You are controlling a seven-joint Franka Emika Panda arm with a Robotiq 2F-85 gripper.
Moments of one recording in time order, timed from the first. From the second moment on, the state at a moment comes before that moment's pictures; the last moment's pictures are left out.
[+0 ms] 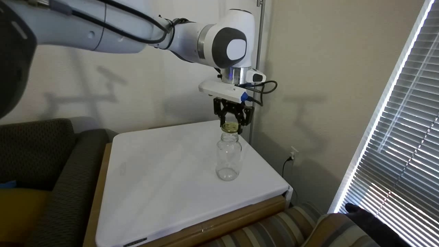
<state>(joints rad) -0.10 1.26 -0.01 -0.52 0.04 1.84 -0.10</state>
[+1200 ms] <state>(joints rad) 0.02 1.26 0.01 -0.50 0.00 1.76 -0.19</state>
